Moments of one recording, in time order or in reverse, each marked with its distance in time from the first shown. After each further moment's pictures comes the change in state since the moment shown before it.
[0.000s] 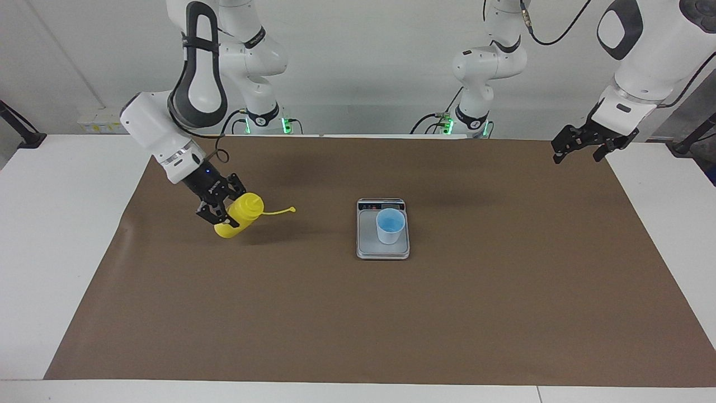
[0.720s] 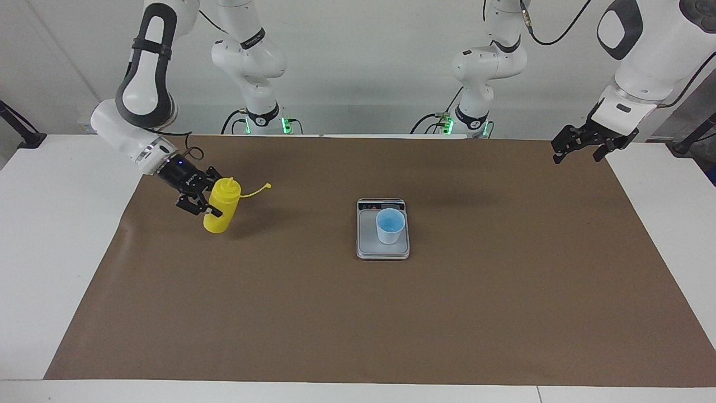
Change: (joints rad) left arm 0.000 0.000 0.000 0.000 0.000 0.000 0.000; right arm -0.154 0.047 0.000 -0.044 0.199 -0.266 -0.268
